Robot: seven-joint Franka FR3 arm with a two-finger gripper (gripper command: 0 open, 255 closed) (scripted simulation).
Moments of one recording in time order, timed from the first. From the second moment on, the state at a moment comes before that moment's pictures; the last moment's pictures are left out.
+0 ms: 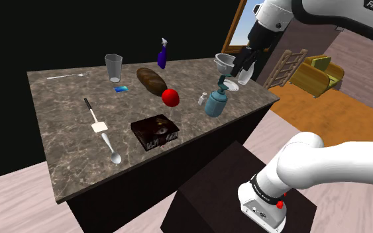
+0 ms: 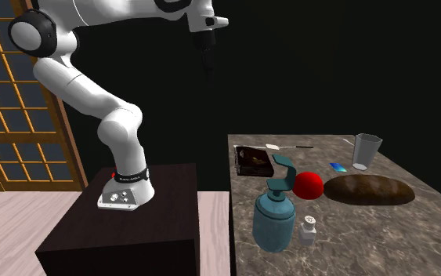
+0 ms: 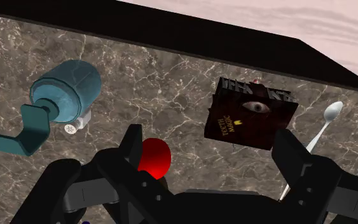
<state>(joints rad) 0.02 -0.79 0.04 -2.27 -0.02 1.60 -0.01</state>
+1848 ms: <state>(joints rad) -0.06 -0.31 -0.46 -2.38 -0.03 2.36 -0.44</state>
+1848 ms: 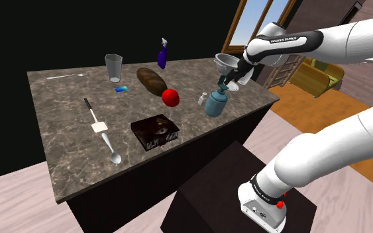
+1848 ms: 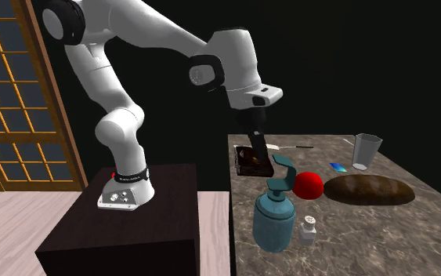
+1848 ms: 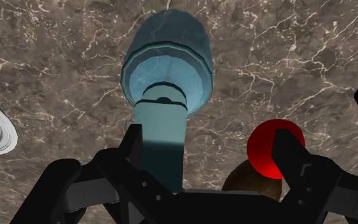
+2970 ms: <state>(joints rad) -0.02 -0.10 -0.56 -2.37 0.15 2.54 -0.61</state>
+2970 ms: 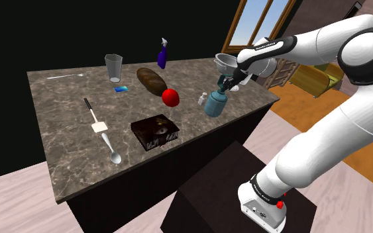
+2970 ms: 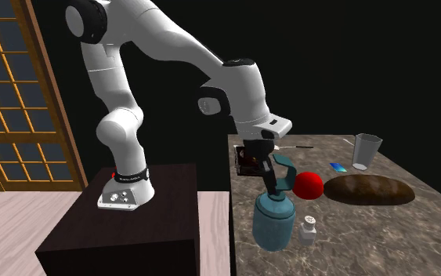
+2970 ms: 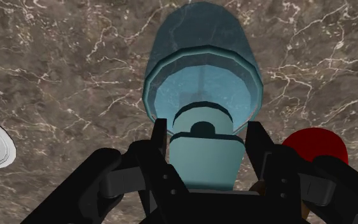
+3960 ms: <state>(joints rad) -0.04 -0.17 -0.54 -2.30 0.08 2.42 -0.55</state>
